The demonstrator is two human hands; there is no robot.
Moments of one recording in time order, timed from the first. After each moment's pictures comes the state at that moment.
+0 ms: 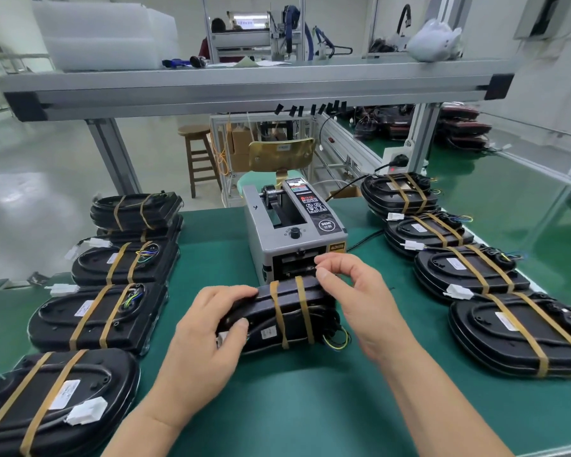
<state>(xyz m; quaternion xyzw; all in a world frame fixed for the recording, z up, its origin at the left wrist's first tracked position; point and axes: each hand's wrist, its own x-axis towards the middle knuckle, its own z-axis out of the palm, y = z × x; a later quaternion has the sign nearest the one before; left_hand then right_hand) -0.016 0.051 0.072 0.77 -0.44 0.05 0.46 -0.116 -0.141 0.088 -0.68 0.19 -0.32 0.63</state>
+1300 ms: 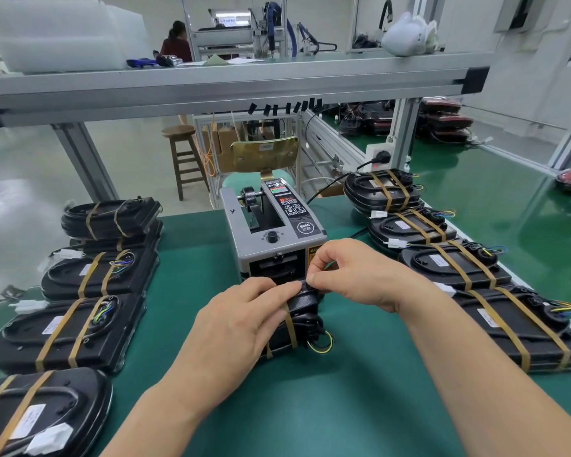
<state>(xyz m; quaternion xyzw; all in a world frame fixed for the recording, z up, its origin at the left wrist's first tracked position) -0.029 -0.001 0.095 0.79 -0.54 0.08 0.26 -0.116 -0.194 0.134 -0.88 0.19 -0.06 0.43</state>
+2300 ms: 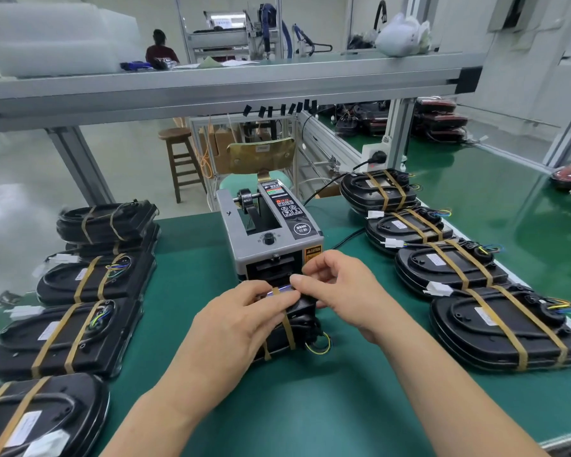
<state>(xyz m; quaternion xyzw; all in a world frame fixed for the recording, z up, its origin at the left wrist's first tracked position) -0.027 -0.001 0.095 0.78 -0.56 0.08 0.28 -0.112 -0.182 0.088 -0.78 0.25 -0.19 0.55</state>
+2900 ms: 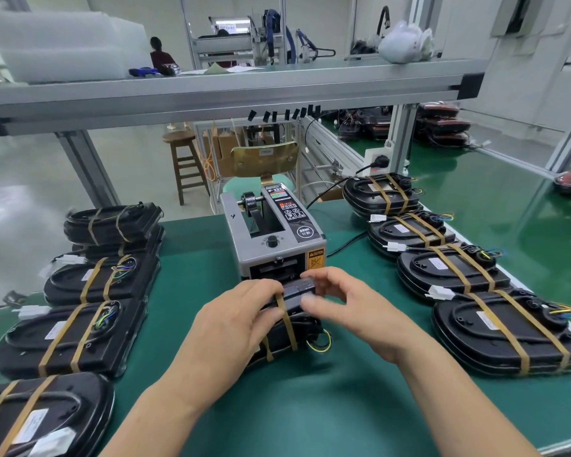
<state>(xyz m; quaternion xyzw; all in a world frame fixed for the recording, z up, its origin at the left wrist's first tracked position) -0.026 0.000 0.099 0.78 -0.53 0.07 0.32 -0.132 -0.191 0.068 -0.76 0.14 -0.13 0.62</state>
